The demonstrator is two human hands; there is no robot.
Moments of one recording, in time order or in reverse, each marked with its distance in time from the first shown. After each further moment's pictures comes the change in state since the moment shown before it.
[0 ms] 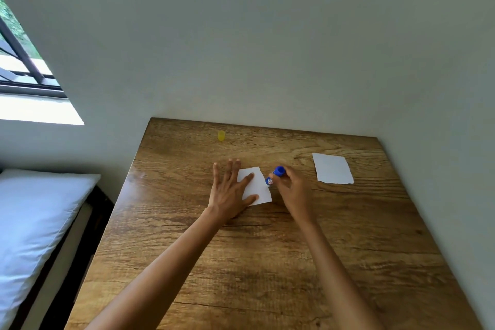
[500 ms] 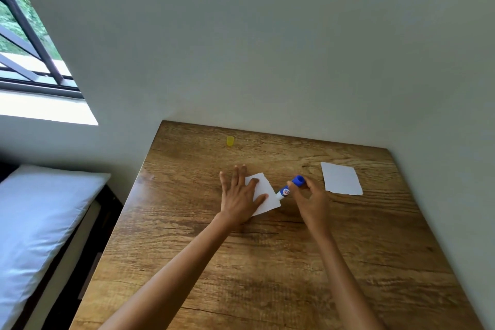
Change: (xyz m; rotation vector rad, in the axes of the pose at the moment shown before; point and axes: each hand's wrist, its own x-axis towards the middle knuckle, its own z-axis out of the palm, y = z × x) left_hand 0.003 0.013 -0.007 -0.203 -0.007 -0.113; right_hand -0.004 0.003 -0.012 0.147 0.088 0.130
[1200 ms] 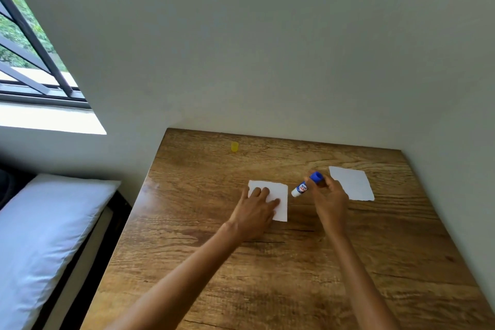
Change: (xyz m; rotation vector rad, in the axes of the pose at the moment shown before) left_hand -0.006 0.014 -0.006 0.225 -0.046 0.318; right_hand 0.024 0.003 -0.012 0.125 0.071 0.071
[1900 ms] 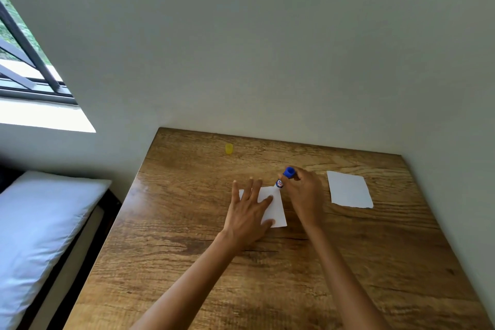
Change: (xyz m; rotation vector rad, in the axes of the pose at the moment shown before) left_hand 0.009 0.003 0.006 -0.033 0.058 -0.169; right_hand 0.031 0.010 0.046 -0.335 -0.039 -0.244
